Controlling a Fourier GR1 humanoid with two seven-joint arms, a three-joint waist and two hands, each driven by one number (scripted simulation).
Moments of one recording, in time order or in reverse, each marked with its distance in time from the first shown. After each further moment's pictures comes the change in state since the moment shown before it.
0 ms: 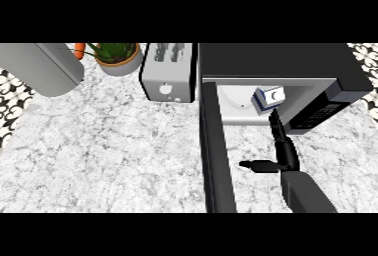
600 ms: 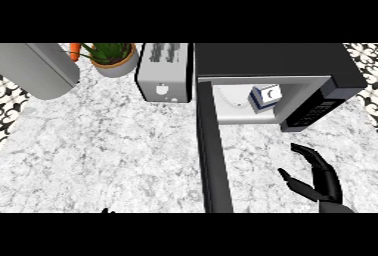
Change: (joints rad) left arm -0.151 -0.018 -0.089 0.059 -0.072 -0.014 0.133; right arm 0.287 -0.118 0.014 -0.252 -0.066 0.138 0.019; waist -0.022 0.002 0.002
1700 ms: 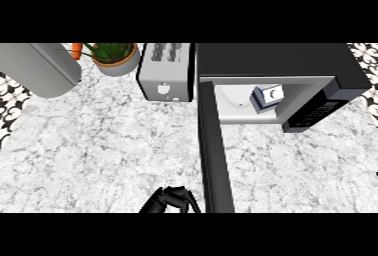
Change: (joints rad) left arm -0.528 -0.292 -0.101 0.387 -0.290 0.087 0.302; right arm 0.275 -0.222 -0.092 -0.175 -0.227 0.180 0.080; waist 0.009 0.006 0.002
